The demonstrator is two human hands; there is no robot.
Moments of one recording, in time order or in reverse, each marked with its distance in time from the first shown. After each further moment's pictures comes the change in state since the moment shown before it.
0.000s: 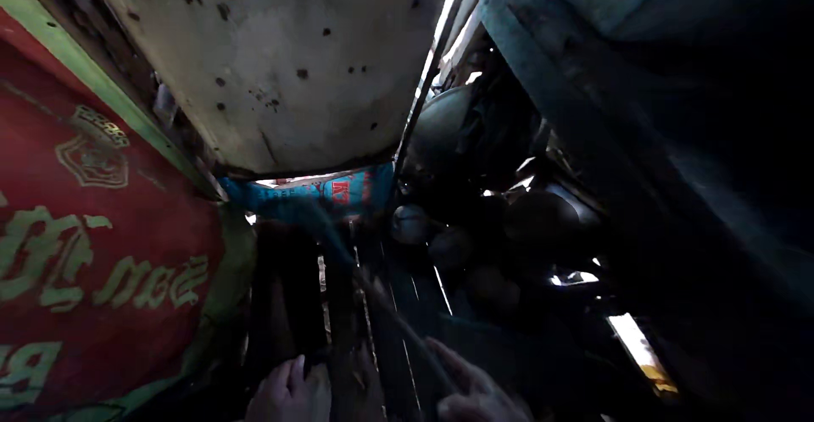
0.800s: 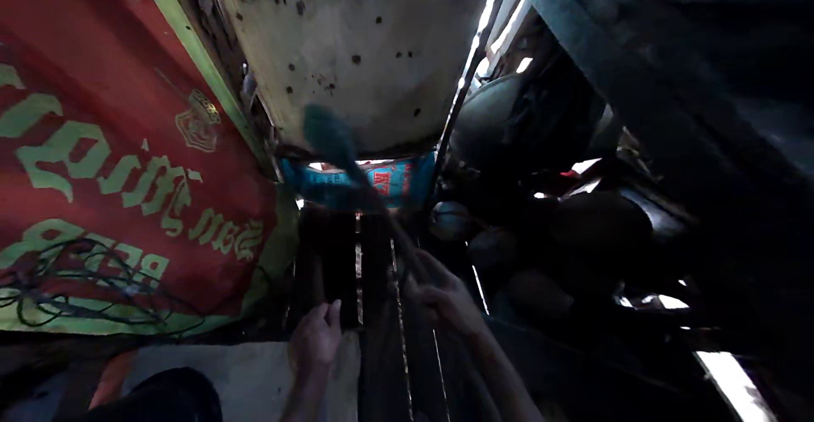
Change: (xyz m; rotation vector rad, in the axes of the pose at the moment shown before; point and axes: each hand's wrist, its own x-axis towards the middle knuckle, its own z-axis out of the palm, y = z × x) left_hand 0.002 0.003 -0.005 0.049 -0.038 -0.166; right_hand 0.076 -0.027 0.059 0.097 0.046 -0.212
